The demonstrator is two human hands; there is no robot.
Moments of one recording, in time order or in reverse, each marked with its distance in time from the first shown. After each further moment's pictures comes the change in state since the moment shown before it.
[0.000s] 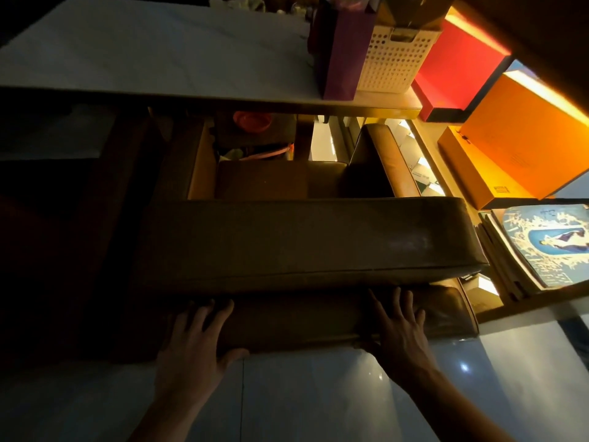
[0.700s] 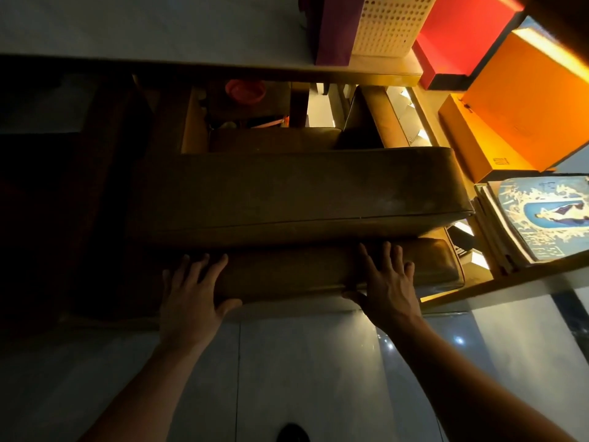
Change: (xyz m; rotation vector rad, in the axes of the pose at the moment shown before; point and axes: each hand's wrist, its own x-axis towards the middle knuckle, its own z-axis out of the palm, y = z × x) left_hand 0.029 0.025 0.004 -0.055 0.052 -0.001; right_hand 0.029 0.014 -0.015 -0.055 0.105 0.001
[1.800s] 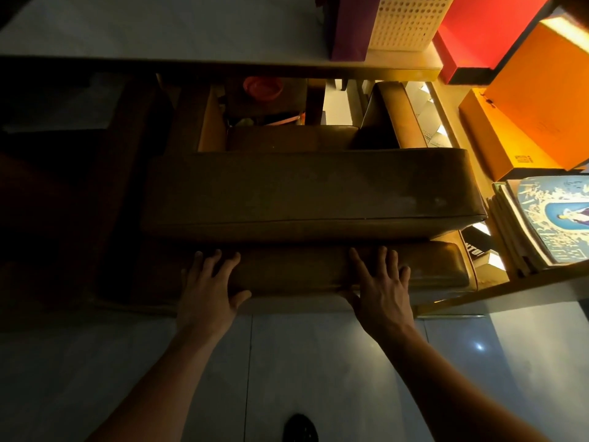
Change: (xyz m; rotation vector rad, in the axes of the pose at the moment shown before) left_hand -0.011 0.017 -0.007 -0.077 -0.080 -0.099; right_hand -0.020 -0.018 0.006 0.043 0.038 -0.051
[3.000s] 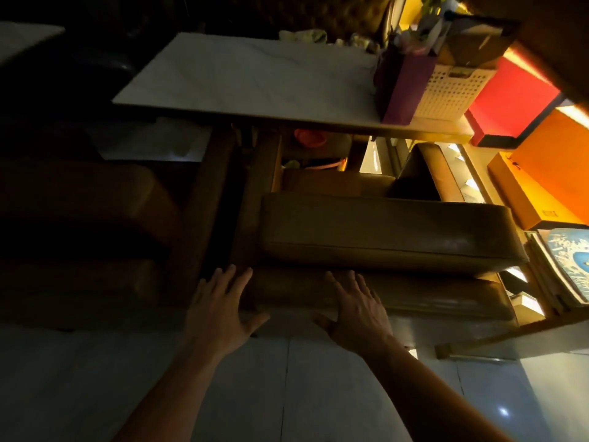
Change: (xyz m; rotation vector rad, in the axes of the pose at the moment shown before) left_hand -0.075 -0.139 -0.124 0.033 -0.010 0.059; right_hand -0.059 -0.209 -0.085 0.131 -0.203 -0.180
